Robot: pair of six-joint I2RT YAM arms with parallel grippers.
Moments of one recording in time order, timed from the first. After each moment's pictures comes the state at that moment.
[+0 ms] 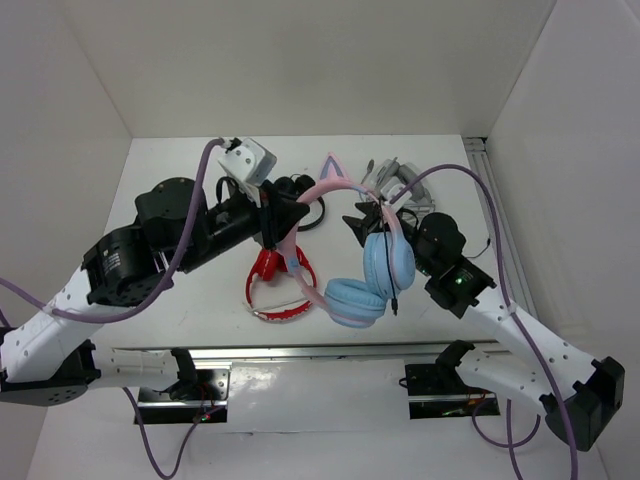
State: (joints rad) left arm -1.08 1.14 1.71 -0.67 -0.22 -0.17; right arm 0.67 0.90 0.80 0.12 -0.09 -0.14
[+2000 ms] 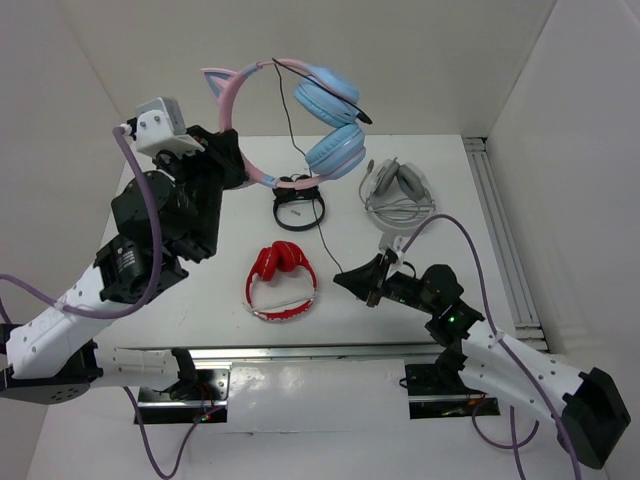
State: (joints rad) left arm -1.08 1.15 1.70 -0.25 -1.08 -0.21; right arm 0.69 0.77 0.29 0.57 -0.47 0.24
